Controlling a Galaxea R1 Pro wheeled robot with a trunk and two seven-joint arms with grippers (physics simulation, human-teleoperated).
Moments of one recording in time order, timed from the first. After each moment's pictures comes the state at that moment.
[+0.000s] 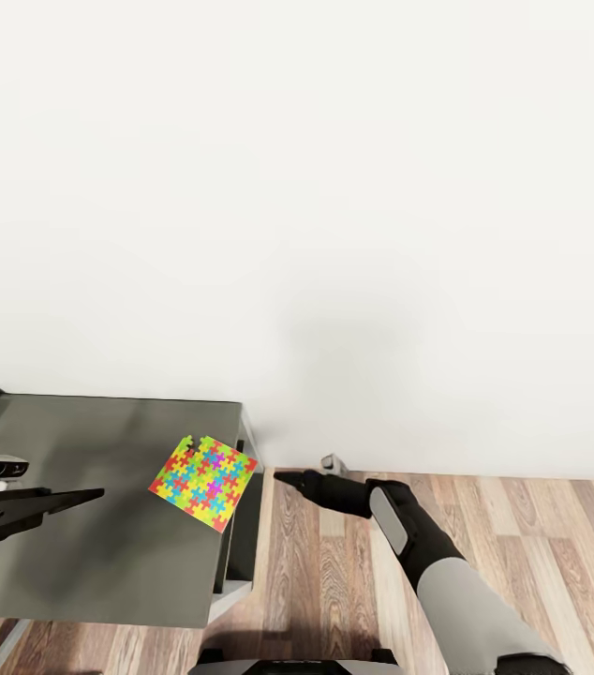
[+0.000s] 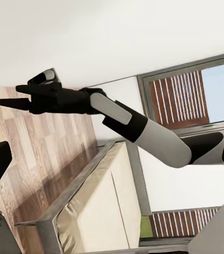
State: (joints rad) left arm -0.26 0.65 0.24 -1.41 0.57 1.01 -1.57; right arm -0.72 0.15 0.00 -0.62 -0.36 0.64 0.69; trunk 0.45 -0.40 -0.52
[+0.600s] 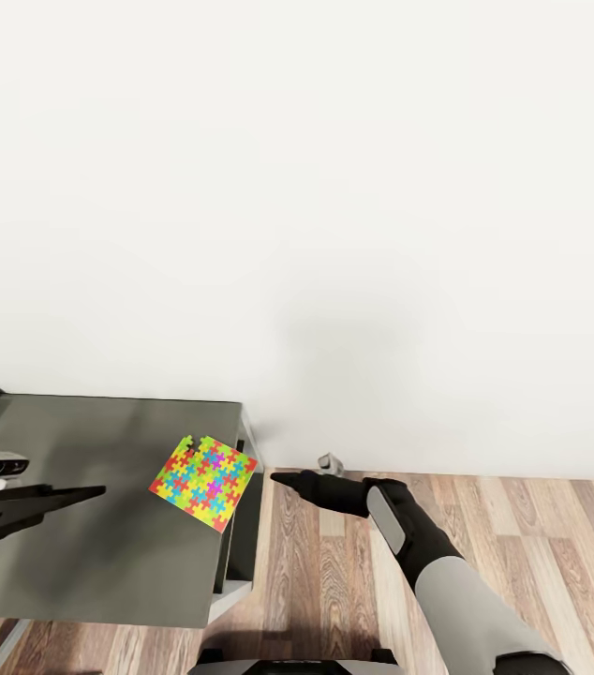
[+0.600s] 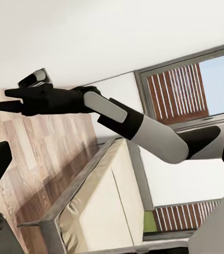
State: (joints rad) left arm -0.26 0.65 0.24 -1.45 0.58 1.01 -1.57; right arm -0.72 0.15 0.02 -0.62 -0.36 0.64 0.69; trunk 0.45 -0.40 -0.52
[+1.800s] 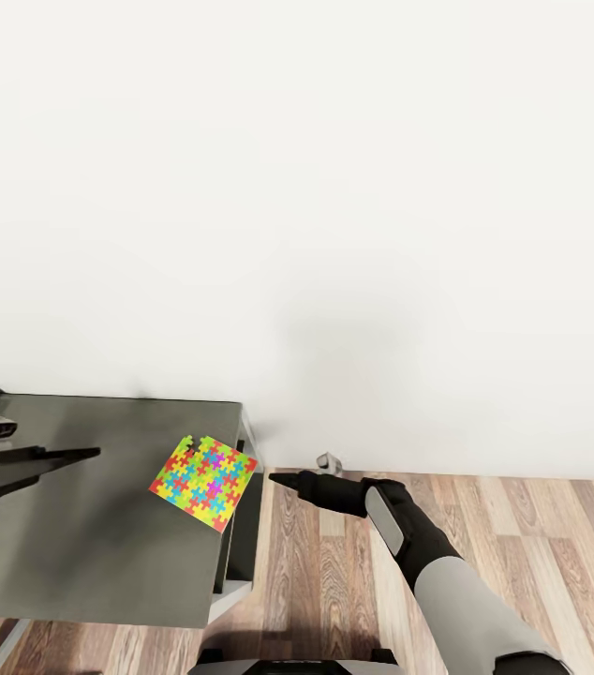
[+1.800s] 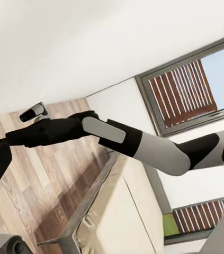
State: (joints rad) left arm -0.37 0.67 0.26 -1.47 0.58 1.03 -1.57; right arm -0.72 0.15 0.05 -0.62 -0.36 0.61 0.69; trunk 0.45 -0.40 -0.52
